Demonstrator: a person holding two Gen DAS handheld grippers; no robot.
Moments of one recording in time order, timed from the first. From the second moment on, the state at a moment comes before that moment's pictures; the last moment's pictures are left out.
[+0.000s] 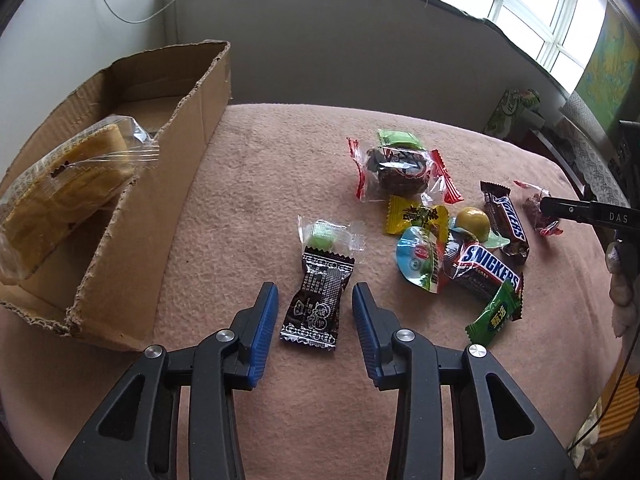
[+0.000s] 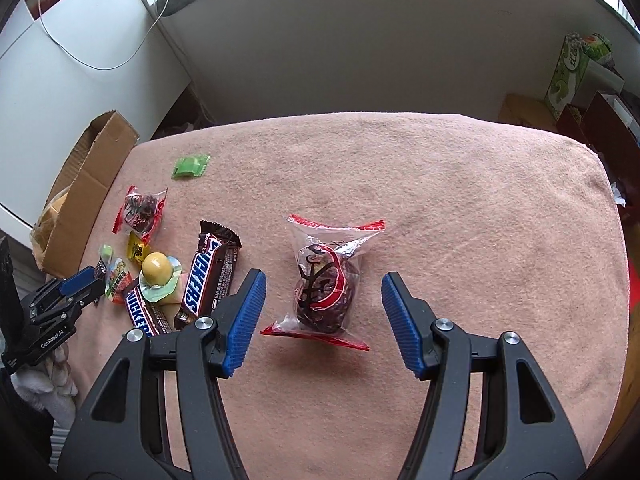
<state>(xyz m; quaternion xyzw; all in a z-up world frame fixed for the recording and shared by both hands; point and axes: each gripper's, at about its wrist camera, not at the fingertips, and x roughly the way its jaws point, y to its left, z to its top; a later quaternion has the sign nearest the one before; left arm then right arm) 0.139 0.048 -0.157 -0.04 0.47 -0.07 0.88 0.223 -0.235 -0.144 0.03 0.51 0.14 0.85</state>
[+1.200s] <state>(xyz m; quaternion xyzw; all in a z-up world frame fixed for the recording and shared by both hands) 0.104 0.110 -0.085 -0.08 0.38 -0.04 0.92 0.191 -0.153 -0.054 0.00 0.42 0.24 0.87</state>
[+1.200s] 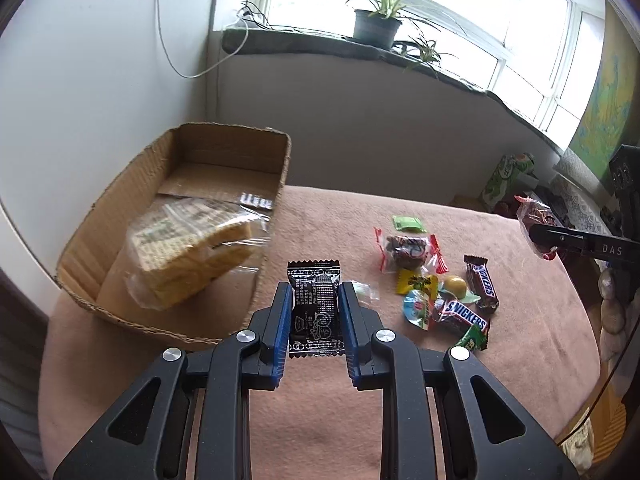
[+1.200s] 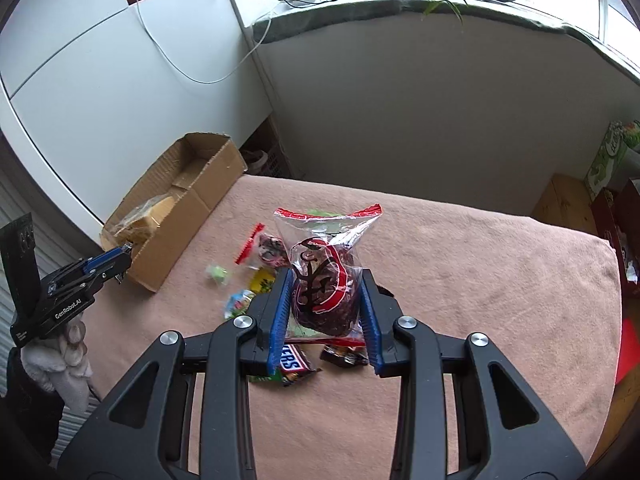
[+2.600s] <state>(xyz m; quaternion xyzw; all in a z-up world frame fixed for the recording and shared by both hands) 0.142 0.229 -0.080 -0.11 0.36 0.07 0.92 0.262 0.095 -0.057 -0.06 0.42 0.37 0.82</state>
